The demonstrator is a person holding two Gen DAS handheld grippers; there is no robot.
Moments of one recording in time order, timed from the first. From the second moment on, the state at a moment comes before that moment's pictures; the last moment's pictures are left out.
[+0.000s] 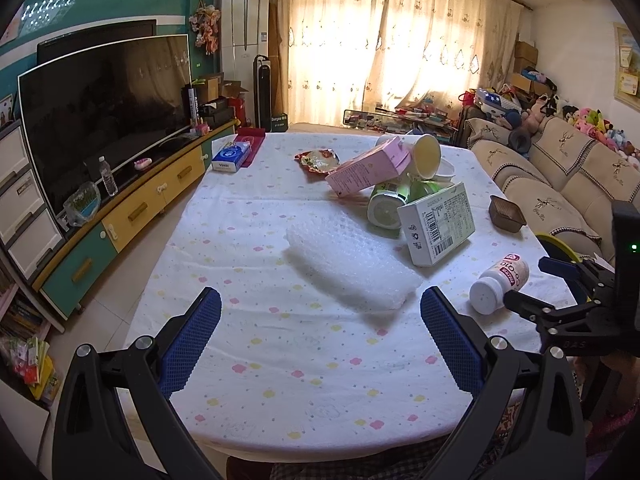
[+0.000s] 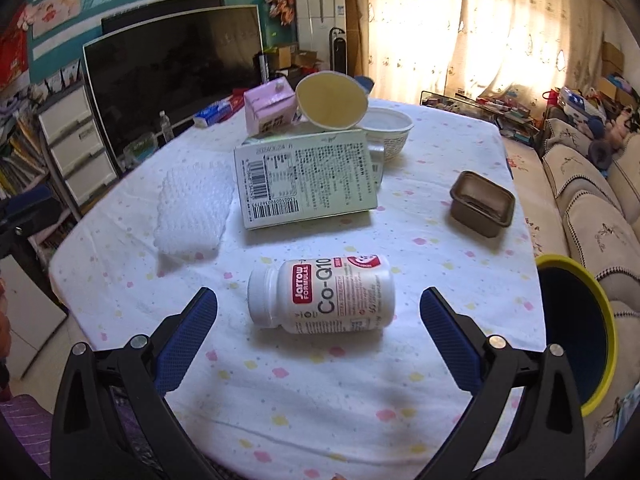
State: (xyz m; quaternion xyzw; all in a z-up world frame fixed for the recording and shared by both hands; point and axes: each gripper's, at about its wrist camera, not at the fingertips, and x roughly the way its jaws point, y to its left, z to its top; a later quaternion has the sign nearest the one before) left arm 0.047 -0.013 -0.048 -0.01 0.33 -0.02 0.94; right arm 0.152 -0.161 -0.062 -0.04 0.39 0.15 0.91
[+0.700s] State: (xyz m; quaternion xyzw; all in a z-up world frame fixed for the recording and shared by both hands) left arm 0.064 -0.003 -0.065 -0.03 0.35 -0.02 0.93; right arm 0.184 -0.155 -0.078 -0.04 0.44 0.17 0.88
